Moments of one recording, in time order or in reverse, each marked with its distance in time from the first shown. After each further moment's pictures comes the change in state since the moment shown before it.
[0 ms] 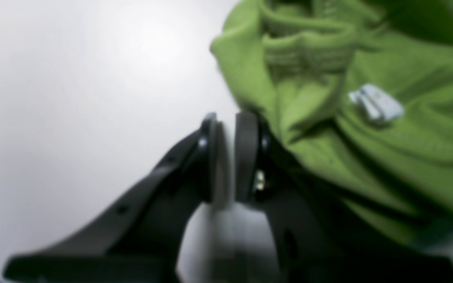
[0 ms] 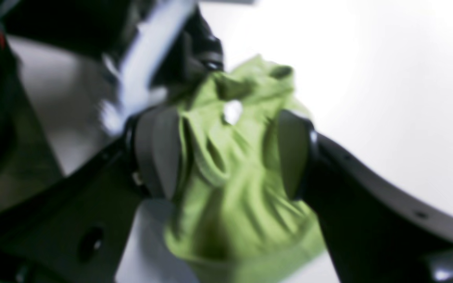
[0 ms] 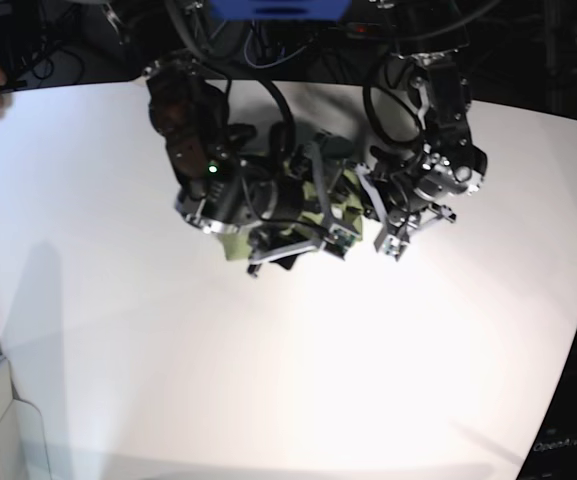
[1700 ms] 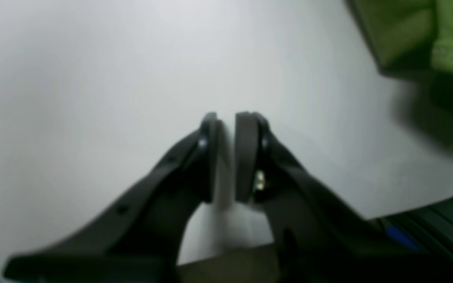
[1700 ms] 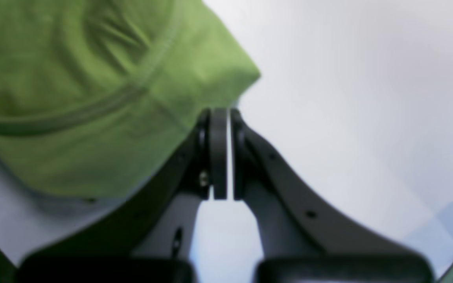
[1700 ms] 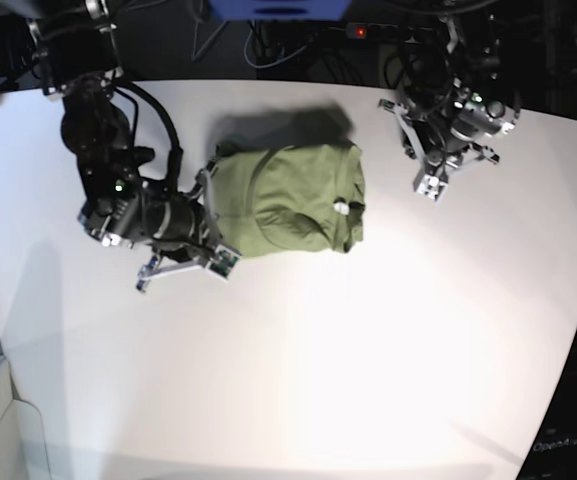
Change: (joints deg) left arm 14.6 -4.0 -0.9 14.3 -4.0 0.5 7.7; right arm 1.3 17.0 8.0 -1.1 -0.2 0.0 5.9
